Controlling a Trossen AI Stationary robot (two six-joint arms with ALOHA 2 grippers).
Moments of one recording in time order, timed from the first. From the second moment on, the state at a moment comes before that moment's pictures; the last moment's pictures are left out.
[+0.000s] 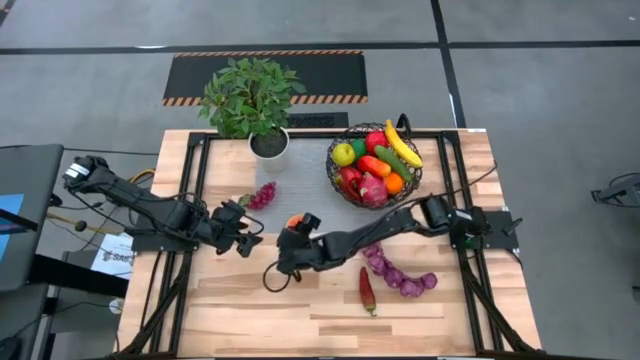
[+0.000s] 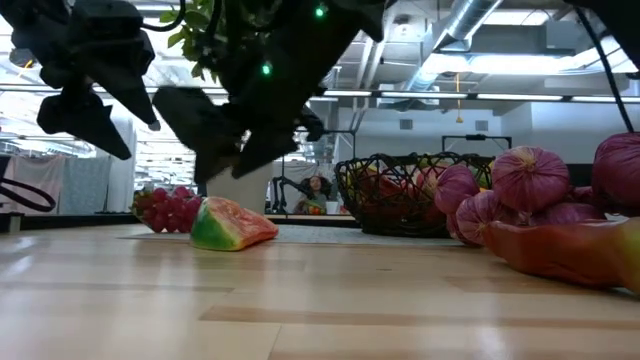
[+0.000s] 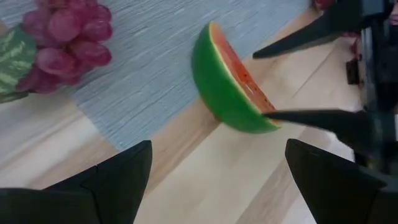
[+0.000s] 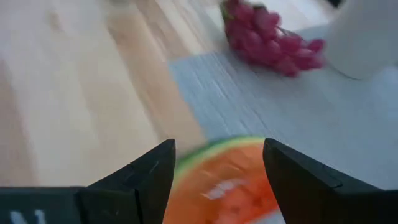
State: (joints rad) left arm -0.39 0.95 0.58 -0.61 -0.40 -1.21; right arm 0.24 2.32 1.80 -0.32 0.70 0.39
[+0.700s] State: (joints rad) left arm -0.39 0.95 0.58 -0.61 -0.47 -1.16; right arm 0.33 2.38 1.85 -0.80 0.66 0.79
